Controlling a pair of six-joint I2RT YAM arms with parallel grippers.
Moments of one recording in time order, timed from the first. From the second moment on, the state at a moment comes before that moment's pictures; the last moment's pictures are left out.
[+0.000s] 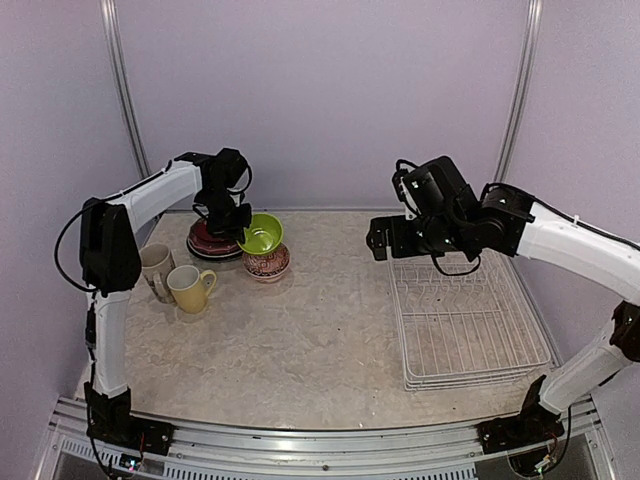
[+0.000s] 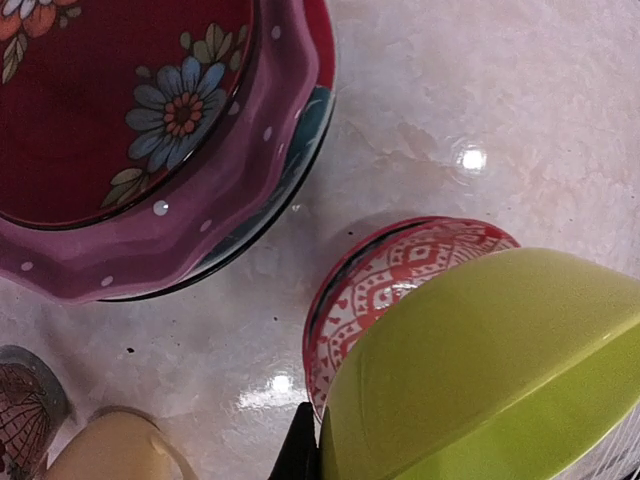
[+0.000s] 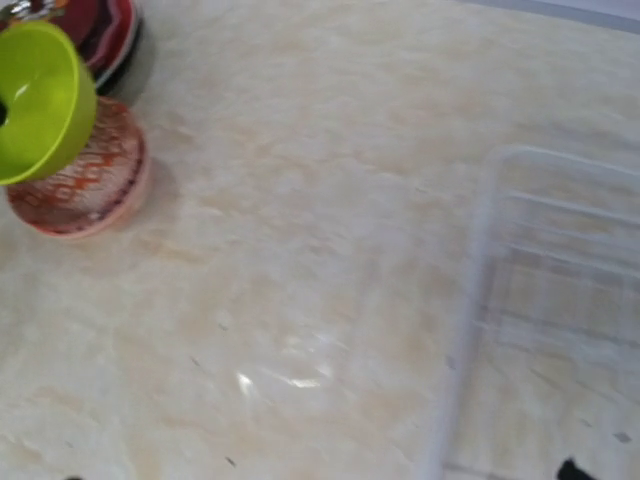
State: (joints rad) left arm -0.40 2.17 2.07 -1.11 0.04 -0.41; right arm 0.90 1.44 1.39 -0.66 0.36 0.48
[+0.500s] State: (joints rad) left arm -0.41 2.27 2.11 -1.16 0.04 -0.40; right arm 0.89 1.22 1.27 -0.71 0.44 0.53
